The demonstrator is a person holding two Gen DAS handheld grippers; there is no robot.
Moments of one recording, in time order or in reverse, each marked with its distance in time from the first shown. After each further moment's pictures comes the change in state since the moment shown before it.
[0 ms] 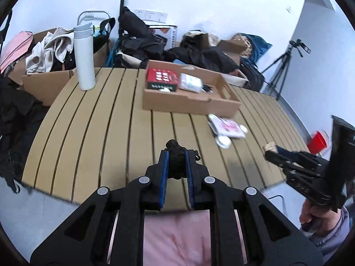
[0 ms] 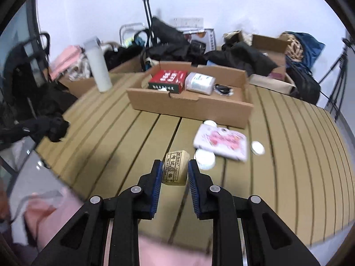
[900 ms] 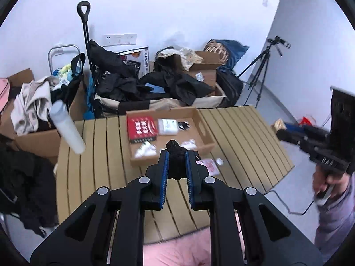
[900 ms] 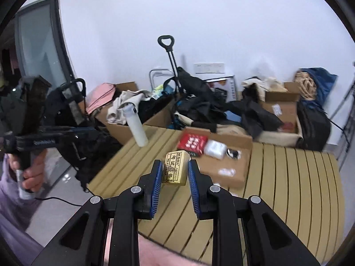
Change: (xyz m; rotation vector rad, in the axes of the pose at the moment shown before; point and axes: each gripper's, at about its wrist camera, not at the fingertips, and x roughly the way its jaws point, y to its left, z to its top) left arm -0.030 -0.041 0.223 0.164 0.078 -0.064; right arm -0.110 -0.043 0.197 -0.033 -0.092 0.220
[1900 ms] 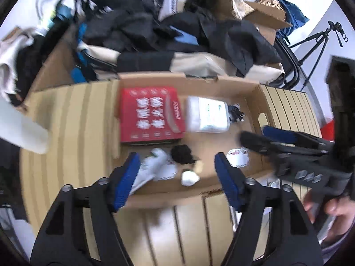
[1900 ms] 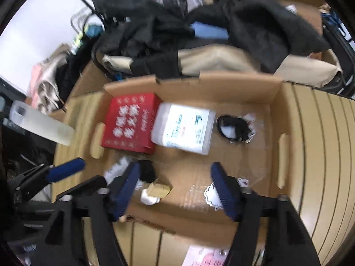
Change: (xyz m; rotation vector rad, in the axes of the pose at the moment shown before) left arm 0.282 0.068 0.022 -0.145 0.298 0.119; right arm 0.337 -0.133 0.003 0.371 0.434 -0.091
